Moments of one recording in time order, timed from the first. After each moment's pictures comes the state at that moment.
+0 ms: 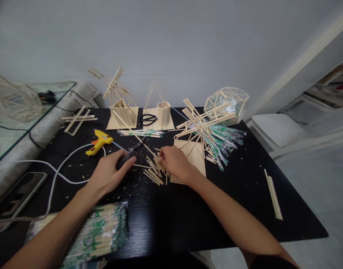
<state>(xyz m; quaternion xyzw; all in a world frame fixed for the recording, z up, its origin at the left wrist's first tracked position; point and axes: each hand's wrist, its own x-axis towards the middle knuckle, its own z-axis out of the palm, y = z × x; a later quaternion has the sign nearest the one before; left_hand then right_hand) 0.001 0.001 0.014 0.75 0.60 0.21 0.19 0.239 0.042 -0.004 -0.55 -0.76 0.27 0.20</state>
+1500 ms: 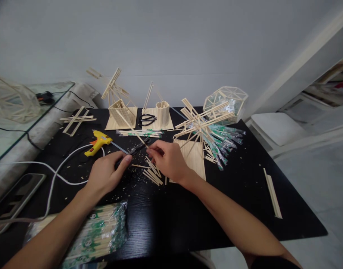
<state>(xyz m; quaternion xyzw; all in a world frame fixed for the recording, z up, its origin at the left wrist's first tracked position) -0.003 0.001 0.007 0.75 0.63 0.17 0.14 0.223 0.023 0.024 -0.46 -0.69 0.39 0.41</state>
